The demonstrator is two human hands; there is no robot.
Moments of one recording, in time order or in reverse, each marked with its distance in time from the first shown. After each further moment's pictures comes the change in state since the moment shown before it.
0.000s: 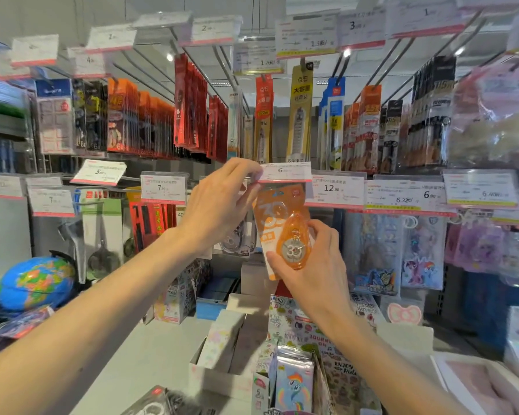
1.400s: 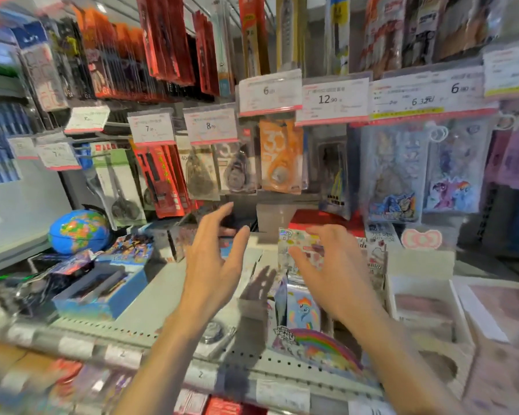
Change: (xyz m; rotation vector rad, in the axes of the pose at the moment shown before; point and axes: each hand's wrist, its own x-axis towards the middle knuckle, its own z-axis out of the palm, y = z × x) left_hand -0.167 0.075 0.028 -0.299 -0.083 -0.712; right_hand -0.076 0.053 -0.007 -0.102 -0.326 0.085
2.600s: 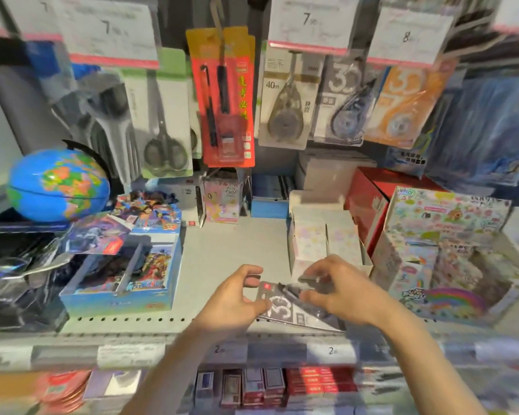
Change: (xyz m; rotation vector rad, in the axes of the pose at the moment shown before) left_hand -0.017 -0.254 -0.094 -0.253 -0.872 -0.474; right_hand -0.021 -0.115 0.188 -0.263 -0.537 0.276
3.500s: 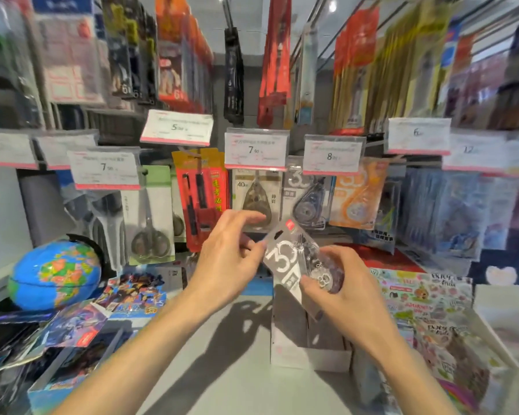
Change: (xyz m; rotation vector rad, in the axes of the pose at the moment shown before) left_hand 0.021 0.187 -0.054 0.238 0.538 0.721; right_hand 0.000 -0.007 -0.104 0.303 0.714 -0.153
